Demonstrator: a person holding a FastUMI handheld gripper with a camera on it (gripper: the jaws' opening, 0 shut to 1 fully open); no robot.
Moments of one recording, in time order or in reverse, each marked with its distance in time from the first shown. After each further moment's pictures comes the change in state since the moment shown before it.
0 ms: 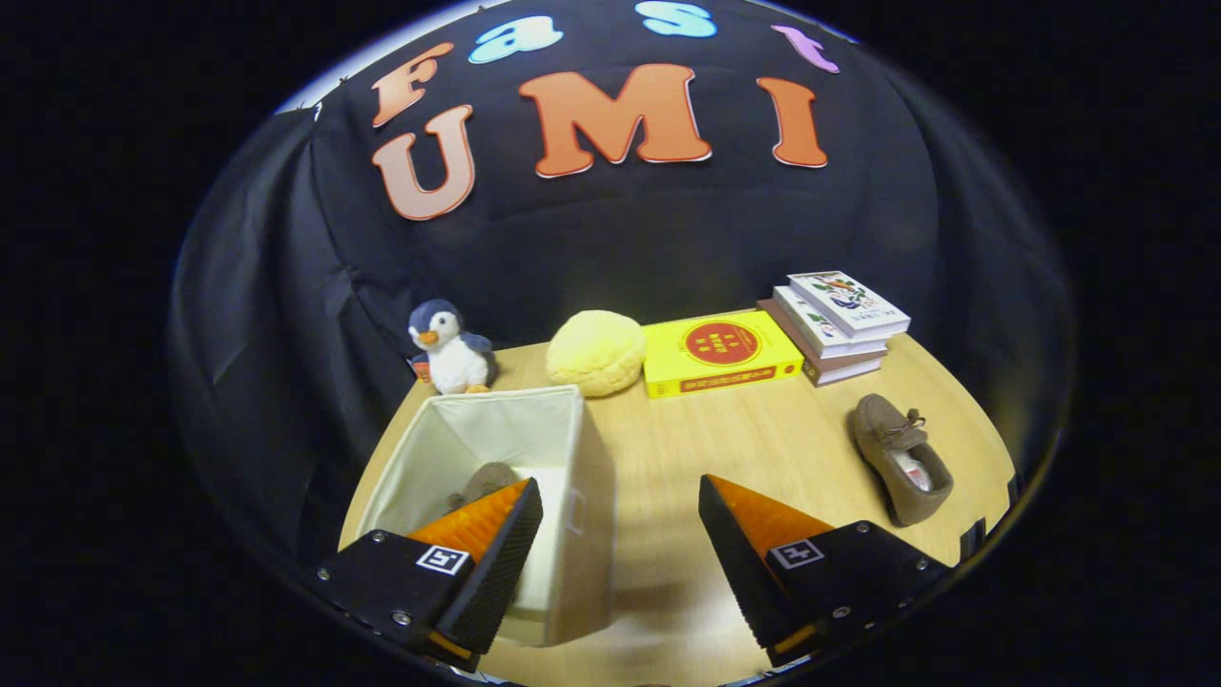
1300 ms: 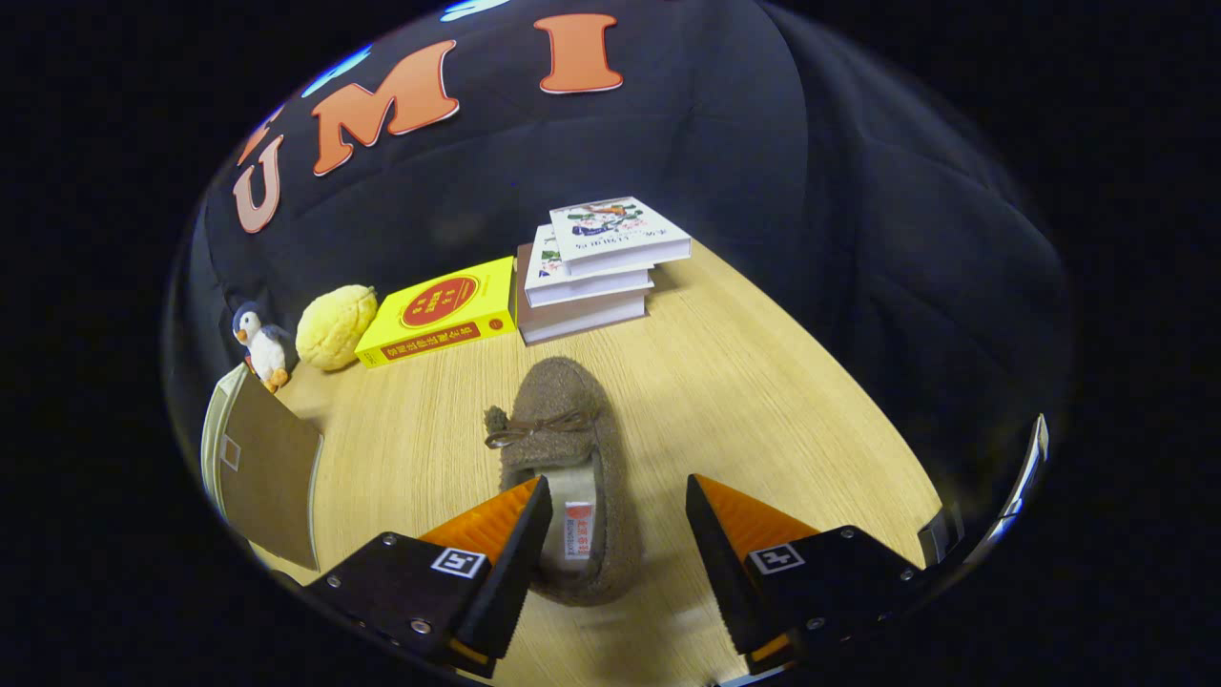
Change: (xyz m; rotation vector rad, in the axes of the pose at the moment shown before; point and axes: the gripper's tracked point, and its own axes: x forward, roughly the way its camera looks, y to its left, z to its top) arm 0.054 -0.336 -0.059 0.070 0.177 -0.204
